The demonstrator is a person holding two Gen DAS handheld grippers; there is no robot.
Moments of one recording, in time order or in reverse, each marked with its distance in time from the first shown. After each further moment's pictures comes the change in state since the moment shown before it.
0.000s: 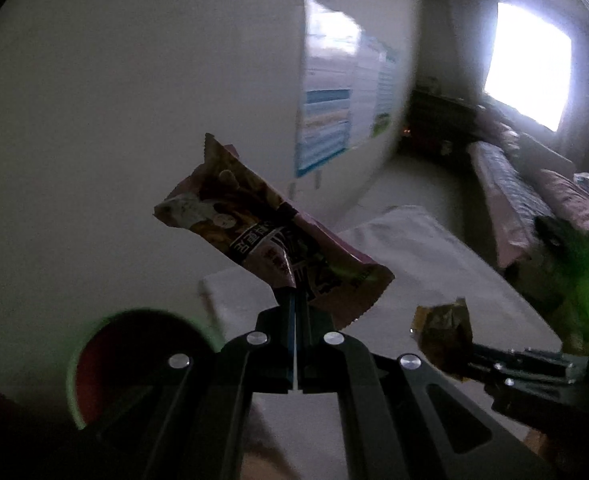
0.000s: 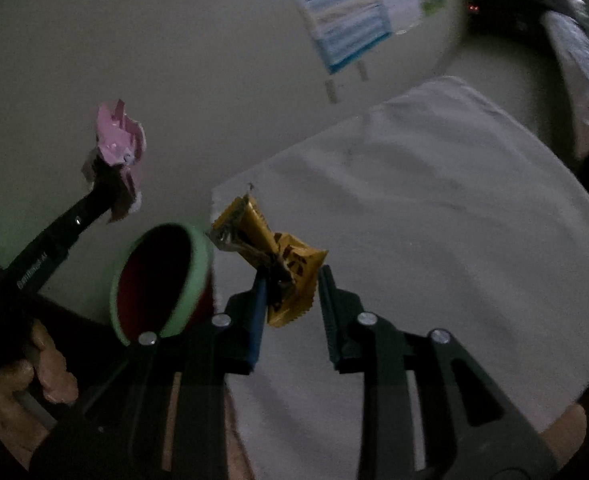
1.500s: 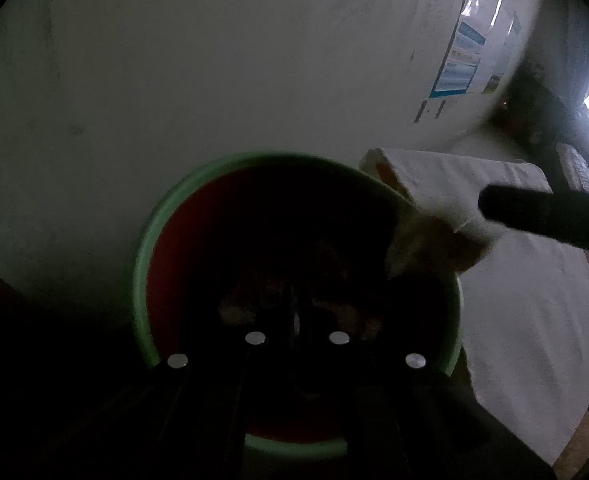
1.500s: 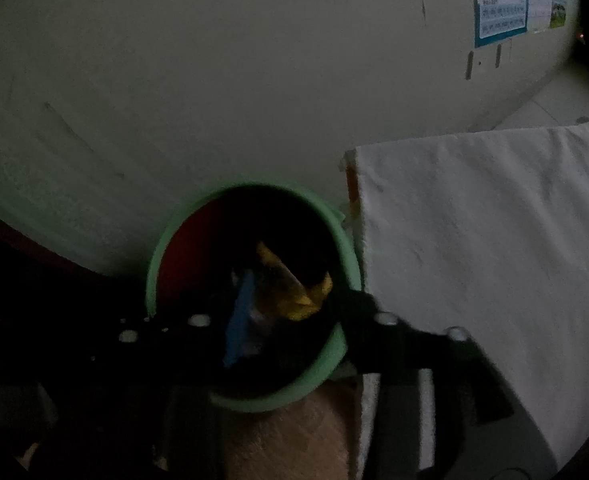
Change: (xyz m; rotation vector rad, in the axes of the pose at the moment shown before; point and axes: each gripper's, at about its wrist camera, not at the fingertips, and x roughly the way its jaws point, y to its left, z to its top) left arm 0.072 0.149 -0.101 -0.251 0.303 0.175; right arm 0.136 0.157 0.030 -0.230 0.229 0.103
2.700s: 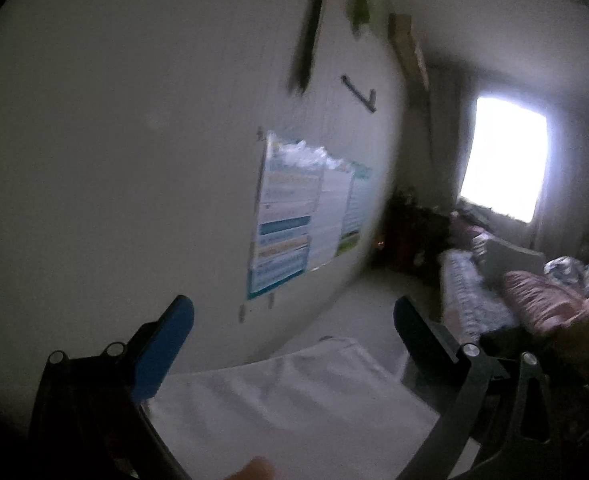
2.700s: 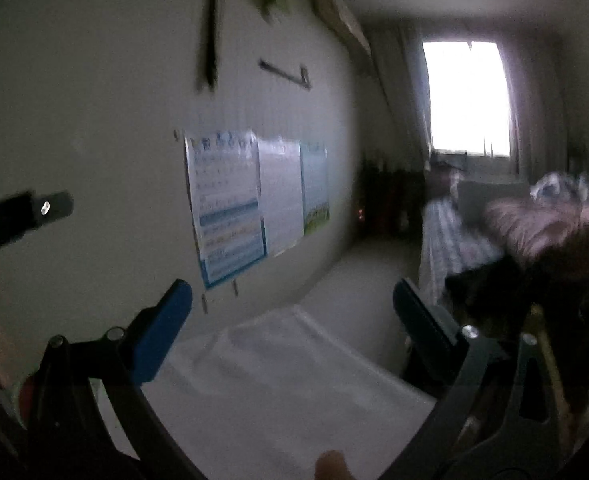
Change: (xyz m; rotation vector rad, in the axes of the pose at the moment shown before) left arm -0.259 -0.276 0.033 0.145 -0.684 -0.351; right arm -0.354 -0.147 -0.172 0.098 -0.965 -0.688
